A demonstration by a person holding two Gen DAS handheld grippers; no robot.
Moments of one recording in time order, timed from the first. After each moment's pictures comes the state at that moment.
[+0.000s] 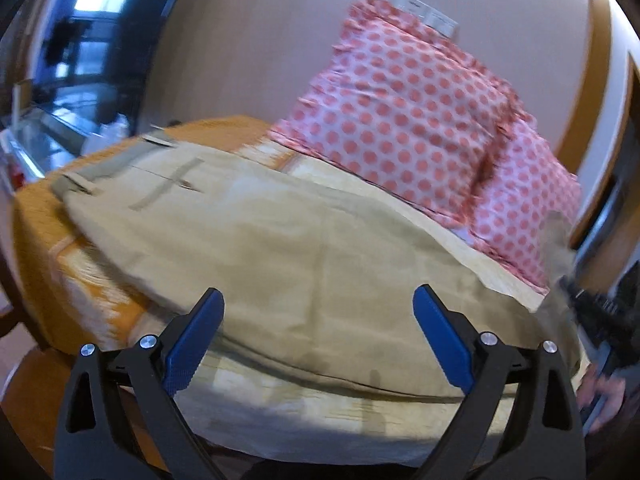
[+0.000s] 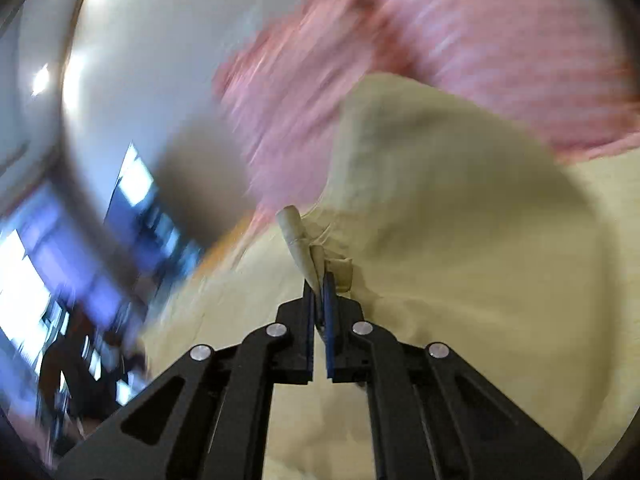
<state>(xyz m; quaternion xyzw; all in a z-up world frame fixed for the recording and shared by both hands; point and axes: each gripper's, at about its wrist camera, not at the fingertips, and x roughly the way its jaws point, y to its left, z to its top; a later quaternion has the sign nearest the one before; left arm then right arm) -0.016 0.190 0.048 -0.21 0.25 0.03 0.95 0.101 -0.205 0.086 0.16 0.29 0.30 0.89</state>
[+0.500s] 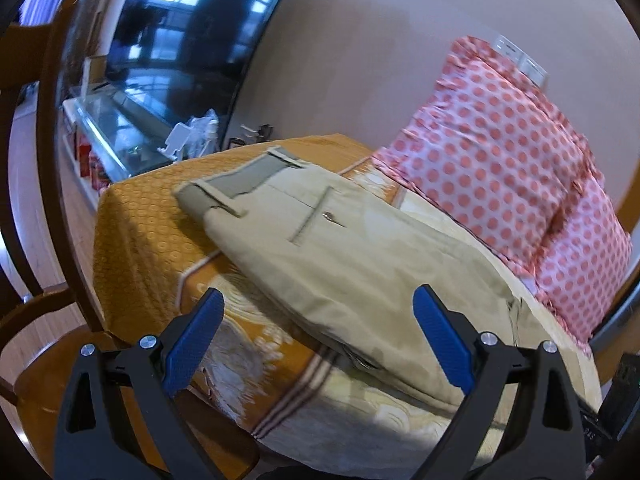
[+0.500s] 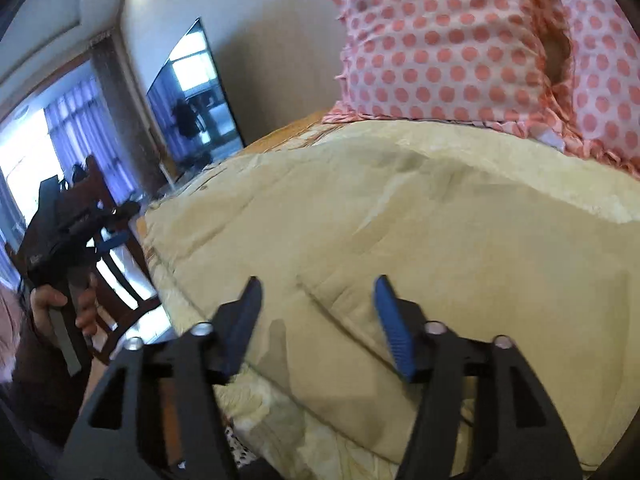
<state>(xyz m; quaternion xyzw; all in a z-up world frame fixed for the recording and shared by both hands) -0.036 0.280 0.041 -0.27 0.24 0.15 0.92 0.083 -0.103 0.048 0.02 0.33 0.38 0.87</state>
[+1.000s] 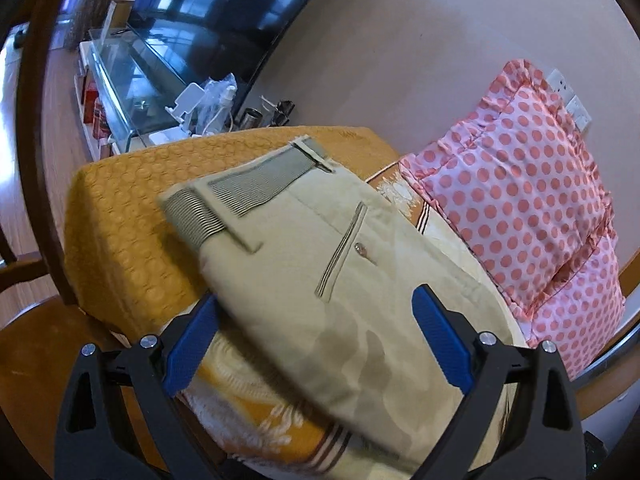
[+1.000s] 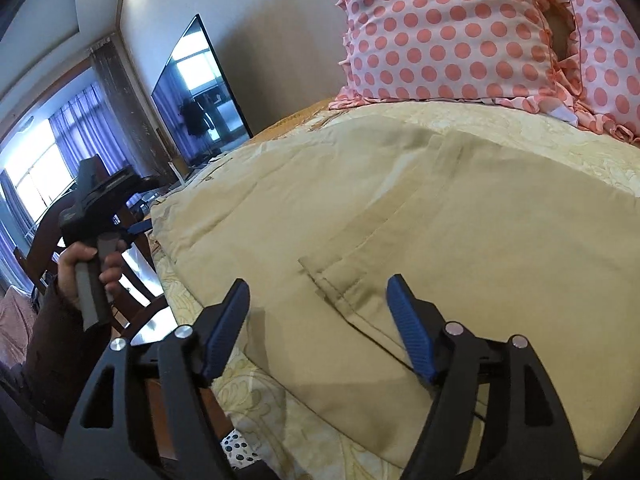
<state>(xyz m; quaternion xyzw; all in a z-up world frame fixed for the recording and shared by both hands) 0.015 0.326 0.026 -0.35 0.26 0.15 0.89 0.077 -0.098 0.033 0.03 0.33 0.40 0.85</state>
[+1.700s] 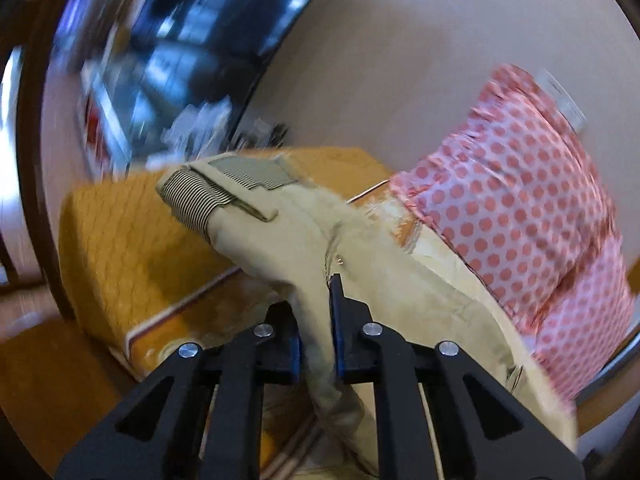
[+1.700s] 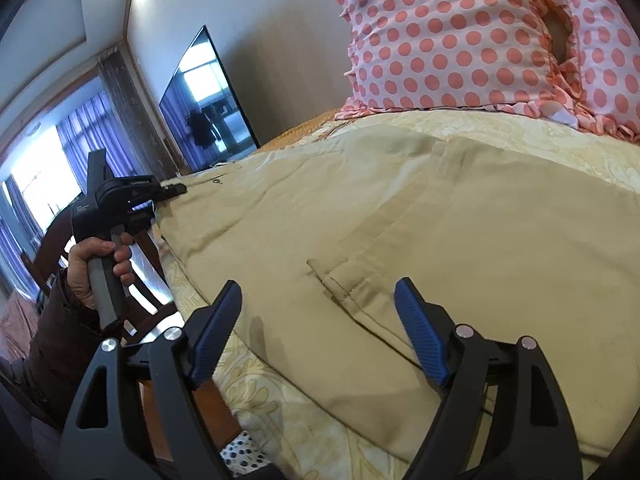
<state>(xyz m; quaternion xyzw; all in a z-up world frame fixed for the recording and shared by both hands) 0.023 0.291 0.052 -0.30 0.22 0.17 0.91 0.069 -0.107 0.035 0.05 0.32 0.41 0.86</state>
